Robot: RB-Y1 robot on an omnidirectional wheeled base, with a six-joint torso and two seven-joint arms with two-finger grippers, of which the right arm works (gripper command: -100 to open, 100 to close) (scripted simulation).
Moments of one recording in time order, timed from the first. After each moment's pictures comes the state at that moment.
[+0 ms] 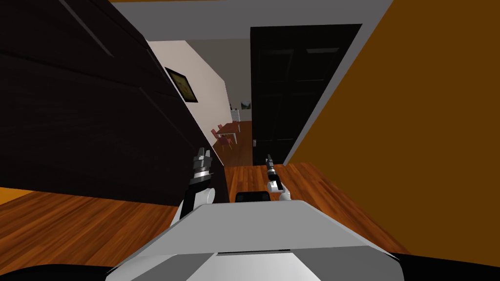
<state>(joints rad) 0.02 -0.07 0.22 -1.05 -0.35 -0.74 0.21</state>
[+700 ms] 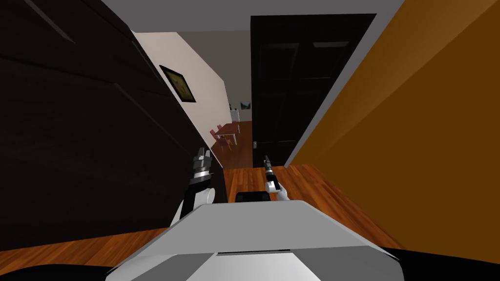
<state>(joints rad) -0.05 -0.05 0.25 -0.90 -0.38 -0.77 0.24</state>
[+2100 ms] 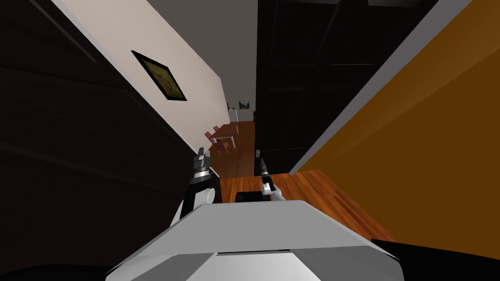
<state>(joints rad) -0.18 0.02 0.33 -0.61 -0.45 -0.85 0.29</state>
